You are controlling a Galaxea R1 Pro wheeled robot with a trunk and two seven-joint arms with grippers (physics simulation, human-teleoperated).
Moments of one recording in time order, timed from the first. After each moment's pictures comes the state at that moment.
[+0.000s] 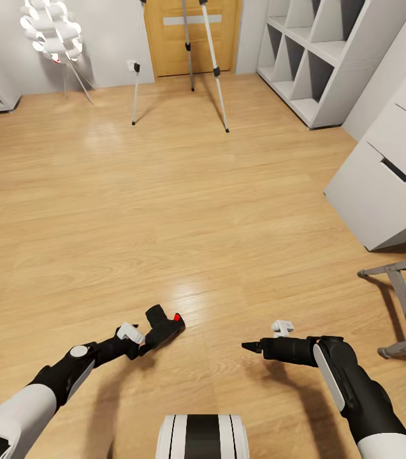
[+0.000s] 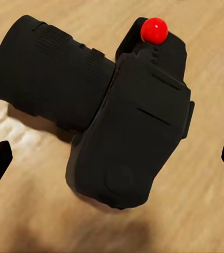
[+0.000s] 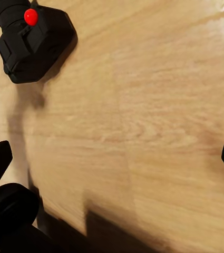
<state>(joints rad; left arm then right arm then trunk) -0.75 0.19 -0.25 -0.36 0.02 -0.22 -0.63 -0.47 -0.11 -0.03 -1.18 -0.11 0.90 0.69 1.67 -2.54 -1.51</state>
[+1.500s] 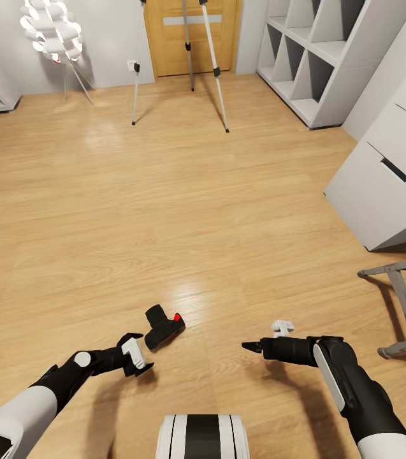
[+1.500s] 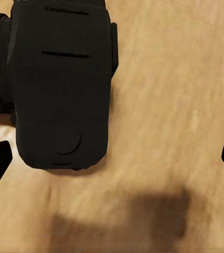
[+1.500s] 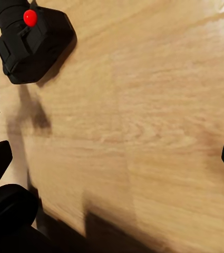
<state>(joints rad) -0.75 0.19 -0.26 -0.32 -0.36 -0.39 -0.64 -0.47 -0.11 -0.03 -1.18 -0.11 0.90 0.69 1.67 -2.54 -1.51</state>
